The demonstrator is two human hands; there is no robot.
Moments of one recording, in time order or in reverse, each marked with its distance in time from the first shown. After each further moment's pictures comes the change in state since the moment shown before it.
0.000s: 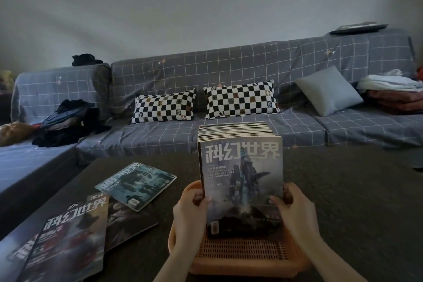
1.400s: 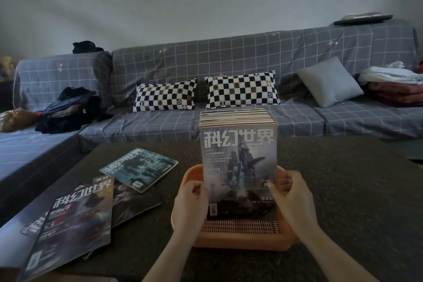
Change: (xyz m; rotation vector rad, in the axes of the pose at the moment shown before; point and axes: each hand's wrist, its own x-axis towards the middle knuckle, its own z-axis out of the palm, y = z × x) left_hand -0.029 -0.004 -0.016 0.033 -0.071 -0.029; right_hand -0.025 -0.005 -0.006 0.023 0.092 -0.071
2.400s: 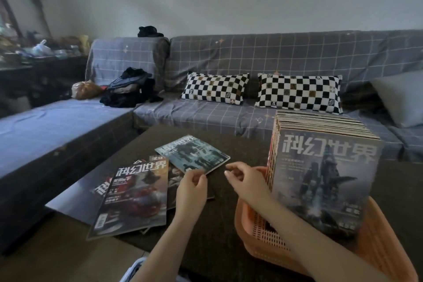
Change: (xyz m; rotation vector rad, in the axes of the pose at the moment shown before) left_hand 0.067 -0.083 -0.093 -0.206 0.166 -0.151; right_hand -0.005 -0.121 0.190 0.018 -0.593 -0.293
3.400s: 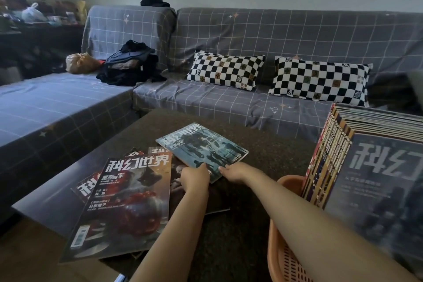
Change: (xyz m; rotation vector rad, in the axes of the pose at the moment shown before) left_hand 0.134 -0.048 0.041 -0.216 0.179 -0.639; right_hand 0.154 0.039 0.106 -0.649 -0.684 0.343
